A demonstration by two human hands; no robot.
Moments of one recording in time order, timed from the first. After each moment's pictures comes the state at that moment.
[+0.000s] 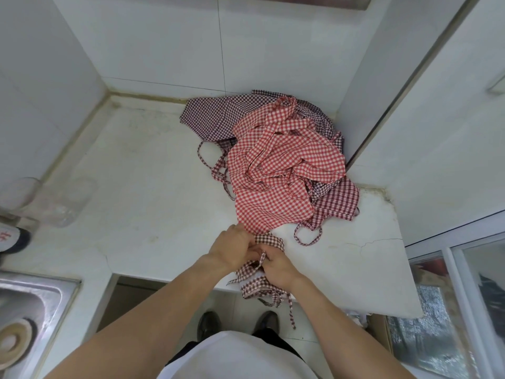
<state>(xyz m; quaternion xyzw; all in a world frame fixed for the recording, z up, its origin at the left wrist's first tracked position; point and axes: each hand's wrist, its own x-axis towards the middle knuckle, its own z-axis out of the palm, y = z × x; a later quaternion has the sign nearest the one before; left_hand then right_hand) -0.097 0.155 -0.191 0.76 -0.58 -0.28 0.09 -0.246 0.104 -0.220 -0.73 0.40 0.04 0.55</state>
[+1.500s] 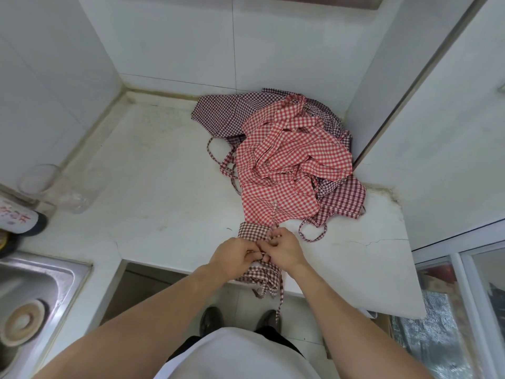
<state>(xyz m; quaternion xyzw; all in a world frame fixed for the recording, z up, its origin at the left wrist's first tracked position) -0.113 0.191 -0.203 0.76 -0.55 -0.30 0.16 -0.243 0.095 -0.213 -0.65 0.50 -0.06 0.58</state>
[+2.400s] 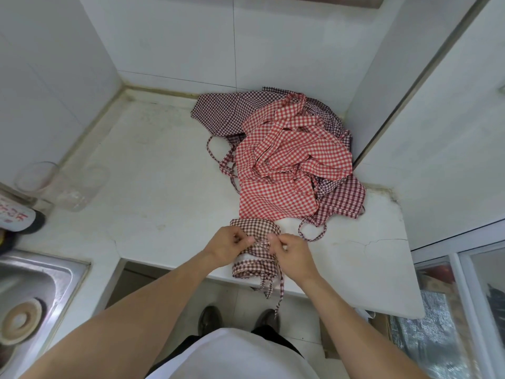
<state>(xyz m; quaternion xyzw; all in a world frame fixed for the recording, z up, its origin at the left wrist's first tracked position) -0.088 0.185 -0.204 0.77 -0.38 -0.43 0.29 -0.267 0.103 -0.202 -0.76 0.42 -0.15 0.46</state>
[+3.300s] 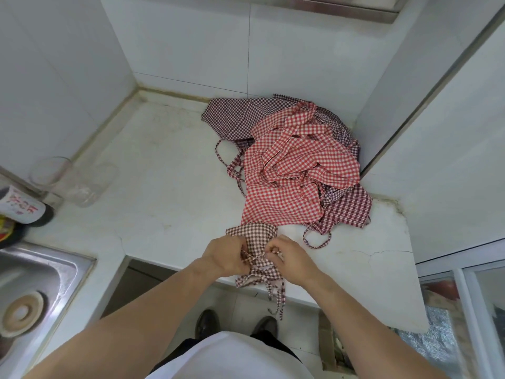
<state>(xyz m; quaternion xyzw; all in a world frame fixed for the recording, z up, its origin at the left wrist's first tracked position) -0.091 0.195 -0.190 0.81 -0.52 -0.28 0.00 -0.261 0.085 -0.214 -0.88 0.29 -0.01 0.38</state>
